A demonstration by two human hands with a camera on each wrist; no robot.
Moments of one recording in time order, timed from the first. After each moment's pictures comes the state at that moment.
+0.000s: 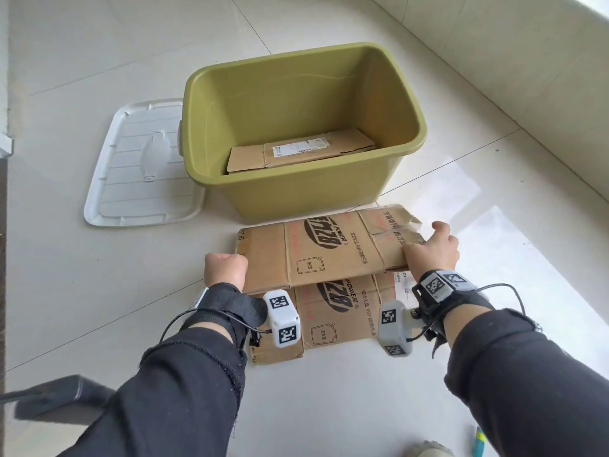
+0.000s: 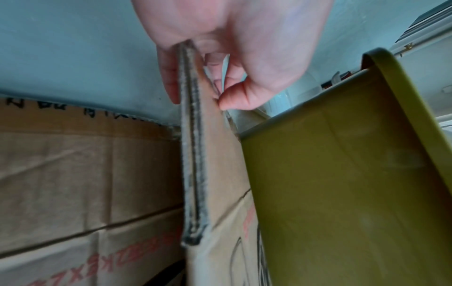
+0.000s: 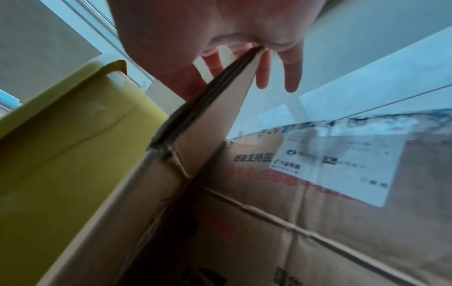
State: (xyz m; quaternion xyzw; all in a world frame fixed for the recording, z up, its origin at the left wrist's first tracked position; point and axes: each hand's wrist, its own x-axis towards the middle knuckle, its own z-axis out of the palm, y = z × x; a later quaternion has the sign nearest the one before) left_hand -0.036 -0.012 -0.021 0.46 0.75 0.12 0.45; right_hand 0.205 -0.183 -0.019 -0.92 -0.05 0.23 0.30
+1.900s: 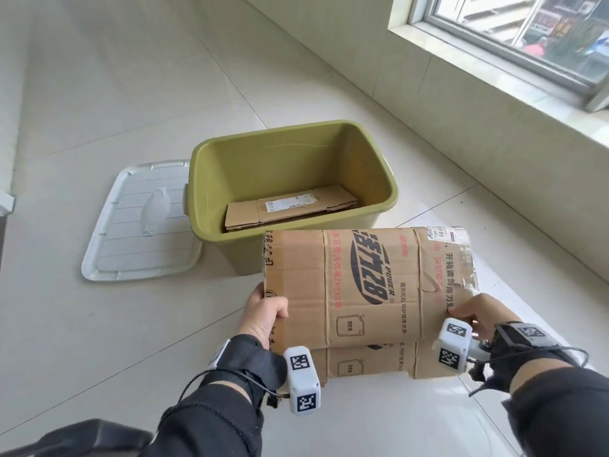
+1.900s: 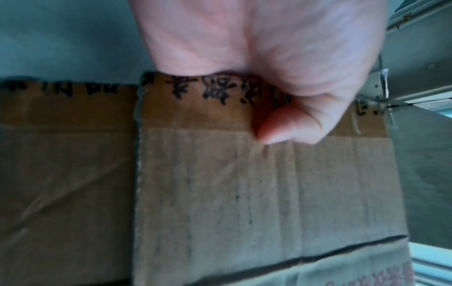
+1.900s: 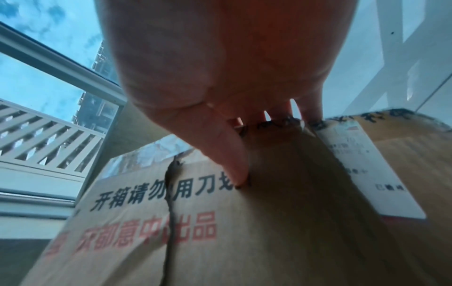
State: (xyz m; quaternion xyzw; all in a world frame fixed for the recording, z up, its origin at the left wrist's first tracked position) left_hand -0.003 -0.055 0.037 0.45 0.56 0.15 0.68; right_hand 0.260 -0.262 0.039 -0.82 0.11 0.44 0.35
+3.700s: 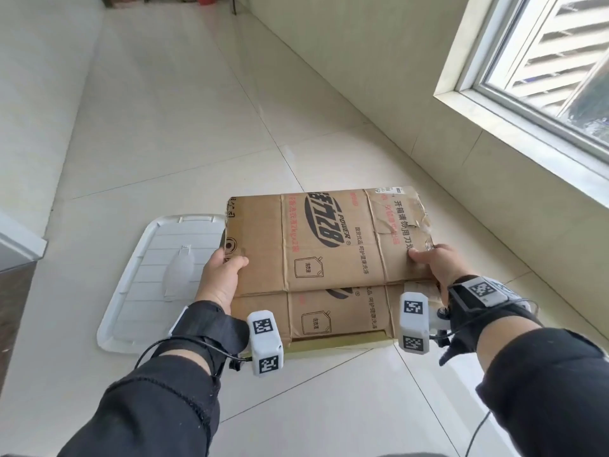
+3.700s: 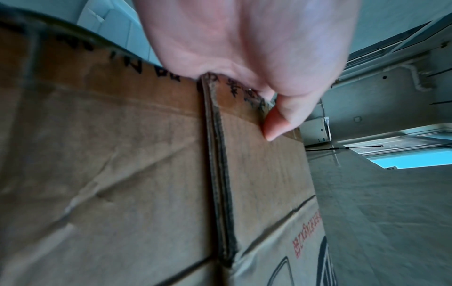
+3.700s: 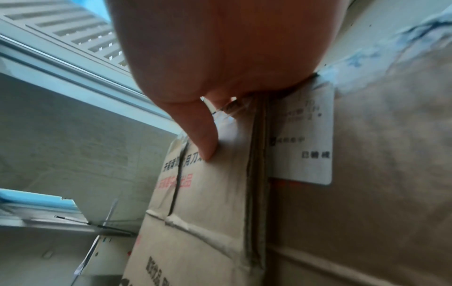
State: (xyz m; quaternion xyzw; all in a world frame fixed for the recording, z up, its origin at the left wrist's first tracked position) left_hand 0.045 0.156 0.124 0.49 0.59 0.27 0.58; right_hand 0.322 0.005 0.126 -0.82 -0.06 0.37 0.43
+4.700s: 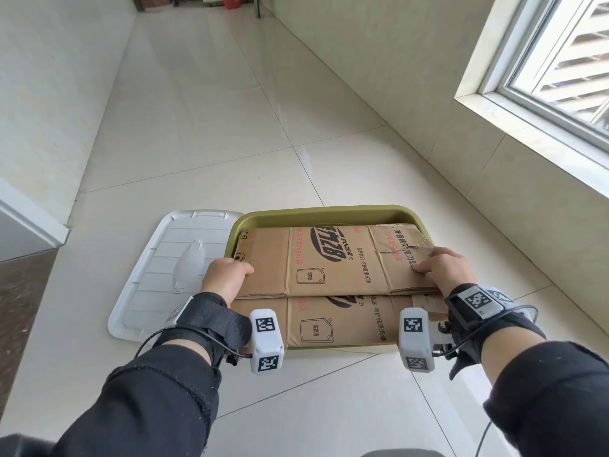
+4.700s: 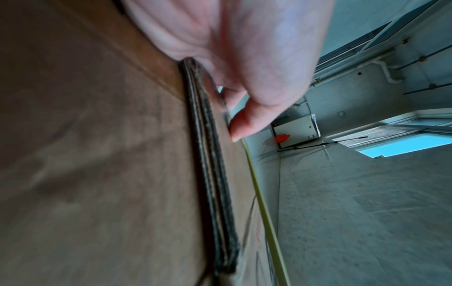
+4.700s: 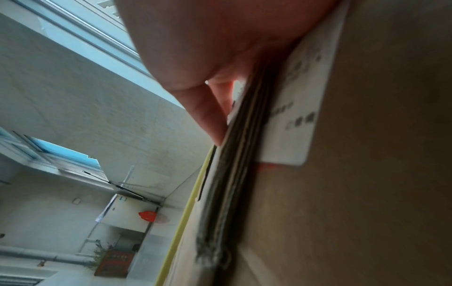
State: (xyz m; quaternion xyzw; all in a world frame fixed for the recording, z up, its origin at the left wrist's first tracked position) left_hand 0.040 0.159 0.112 0.53 0.66 0.18 0.50; right_hand 0.319 0.002 0.121 -0.84 -0.09 0.35 0.42
